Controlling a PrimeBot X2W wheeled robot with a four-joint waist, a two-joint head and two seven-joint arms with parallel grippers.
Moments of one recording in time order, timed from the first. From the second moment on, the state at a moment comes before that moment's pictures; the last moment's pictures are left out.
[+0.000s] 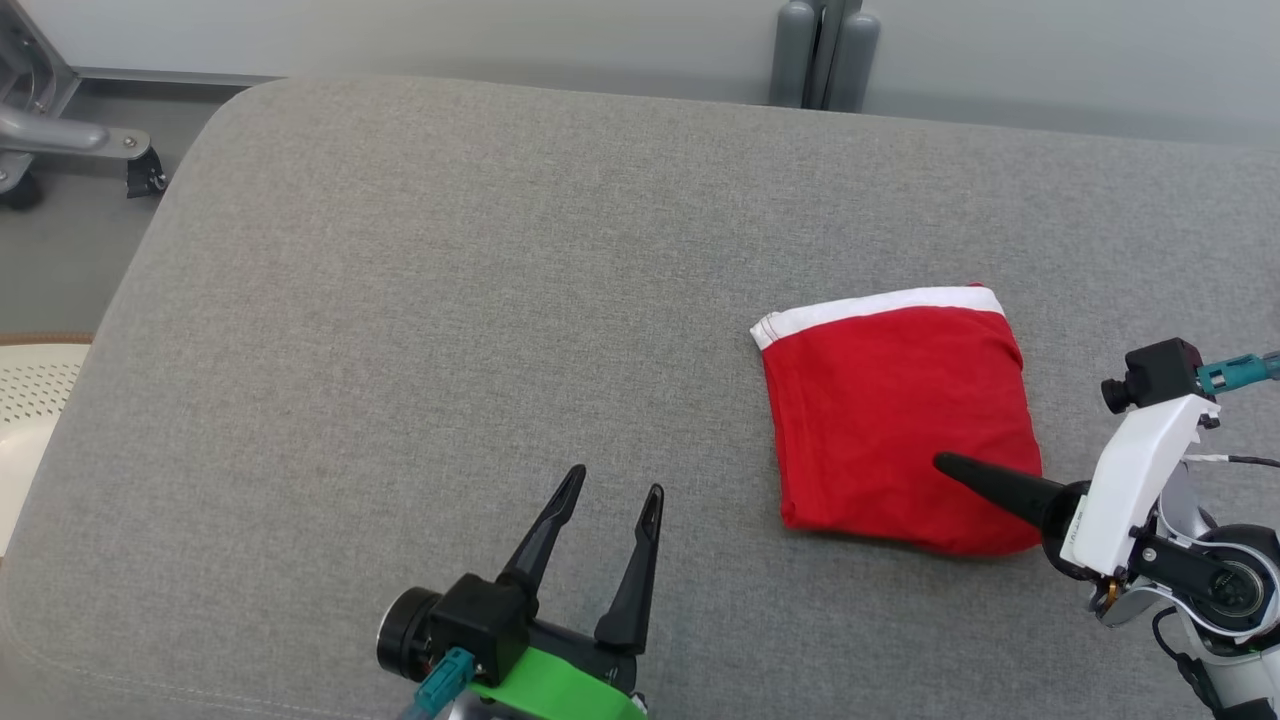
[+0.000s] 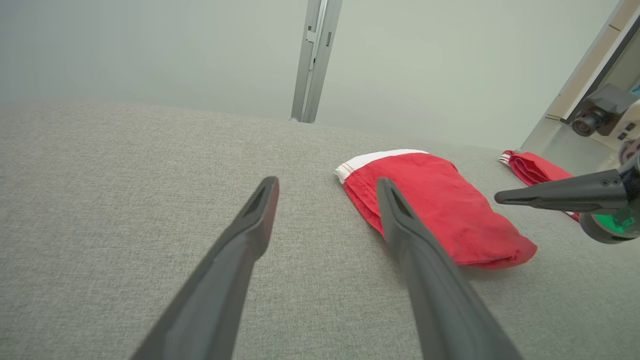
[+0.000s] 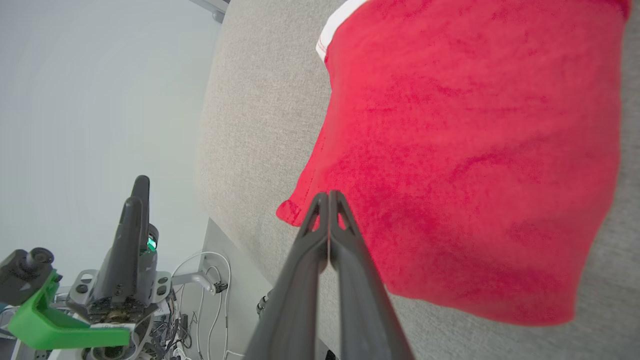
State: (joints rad) left arm -0.07 0.05 -0.53 0.11 -0.34 0.00 -0.26; right arm -0.19 -0.39 0.11 0.04 1.14 0.13 0.80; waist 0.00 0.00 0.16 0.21
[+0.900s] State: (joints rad) left arm 0.04 0.05 -0.27 0.08 -0.29 0.04 -0.26; right arm -0.21 -0.33 0.39 0.36 0.52 0.13 -0.25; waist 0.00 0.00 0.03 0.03
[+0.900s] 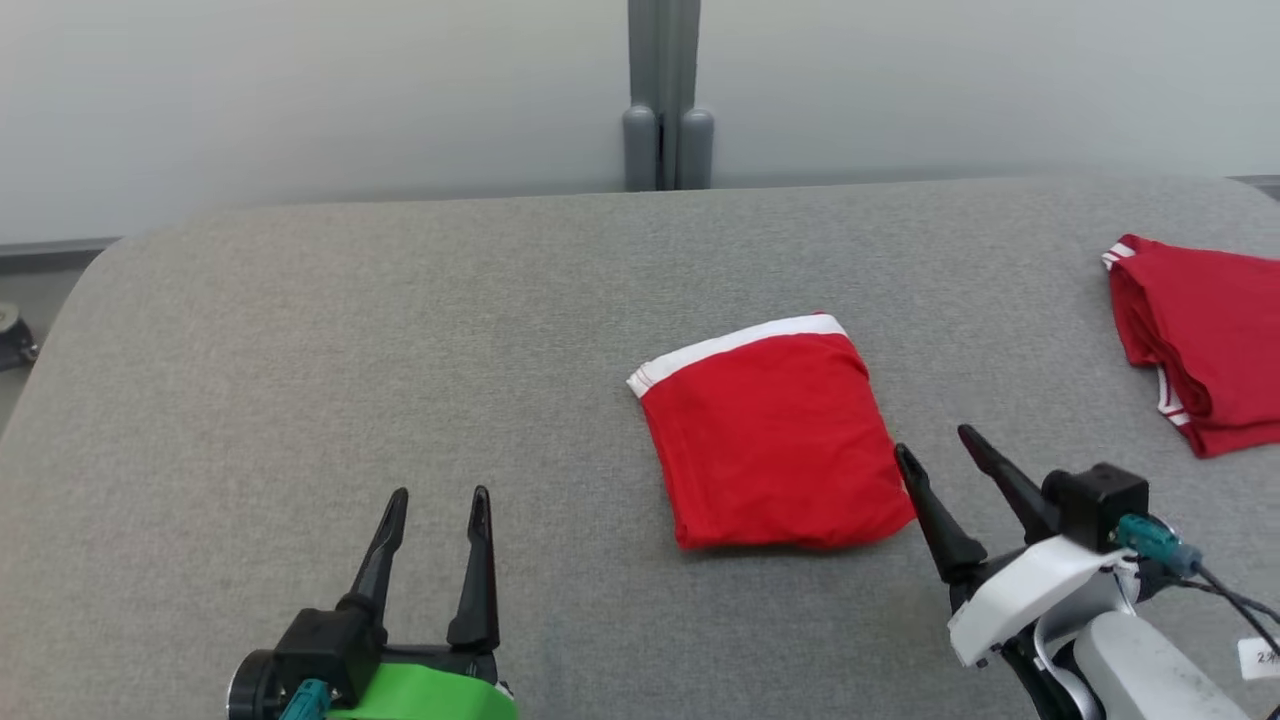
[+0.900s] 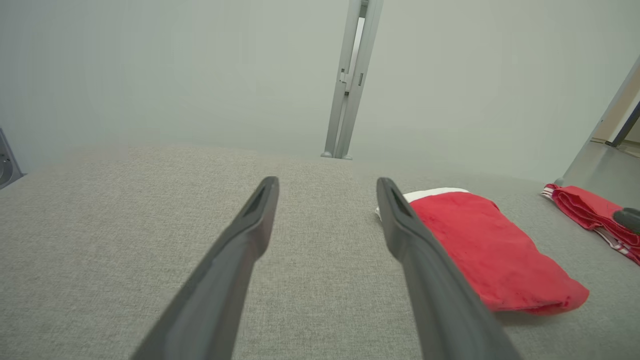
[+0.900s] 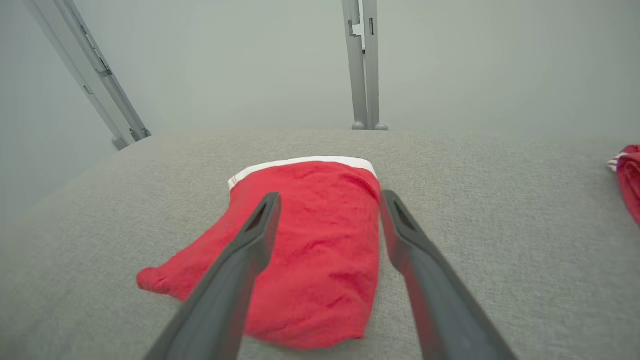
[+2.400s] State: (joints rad) left arm 0.18 0.05 -0.16 0.06 -0.21 0.04 -0.26; right arm 0.07 -0.13 0.13 0.16 0.19 0.13 -0.26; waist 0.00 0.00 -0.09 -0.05
